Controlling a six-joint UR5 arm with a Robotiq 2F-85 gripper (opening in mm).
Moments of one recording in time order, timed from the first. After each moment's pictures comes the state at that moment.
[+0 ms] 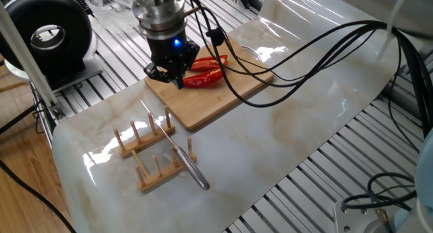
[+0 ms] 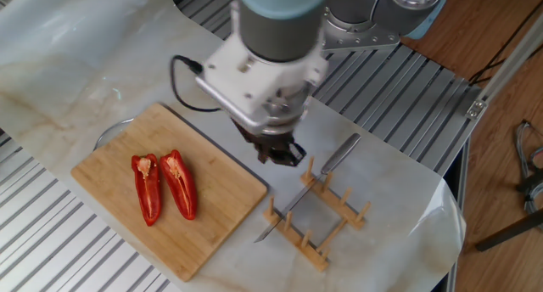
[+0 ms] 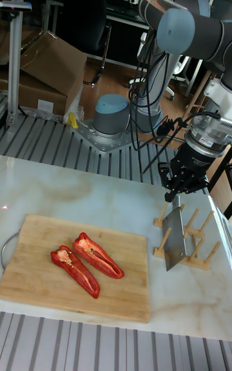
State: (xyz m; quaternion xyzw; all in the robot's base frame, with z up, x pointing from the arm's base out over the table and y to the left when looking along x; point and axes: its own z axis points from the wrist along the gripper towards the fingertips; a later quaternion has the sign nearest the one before) arm 0.539 0.151 0.175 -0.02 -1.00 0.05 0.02
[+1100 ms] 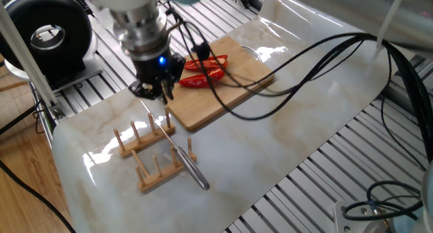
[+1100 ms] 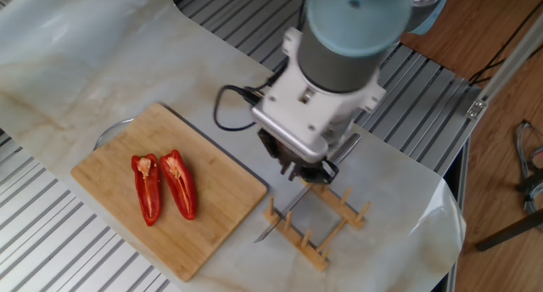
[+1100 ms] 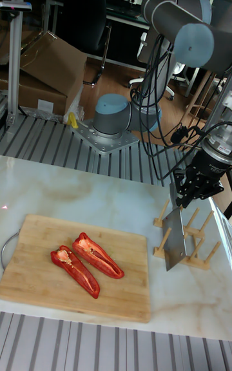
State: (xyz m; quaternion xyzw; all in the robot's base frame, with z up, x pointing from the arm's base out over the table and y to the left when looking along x) arm 0.529 0.195 0.157 0.00 -1.00 0.06 0.01
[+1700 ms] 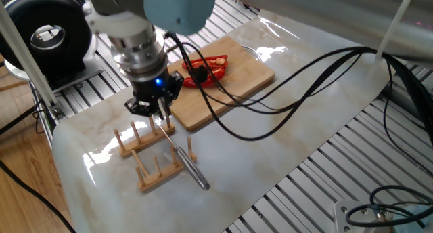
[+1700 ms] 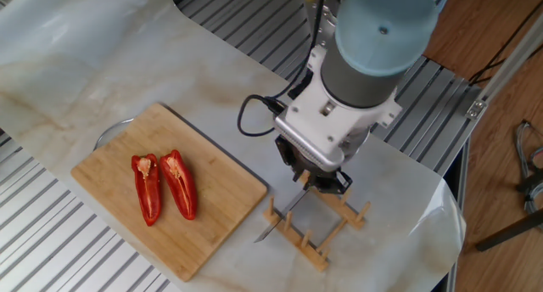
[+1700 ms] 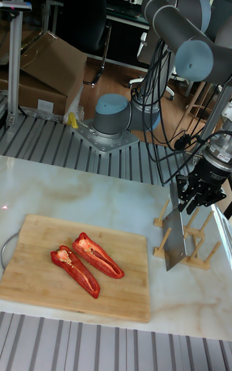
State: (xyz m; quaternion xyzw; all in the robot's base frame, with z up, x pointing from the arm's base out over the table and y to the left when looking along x) arm 0.521 0.214 0.130 -0.02 -1.00 0.05 -0.01
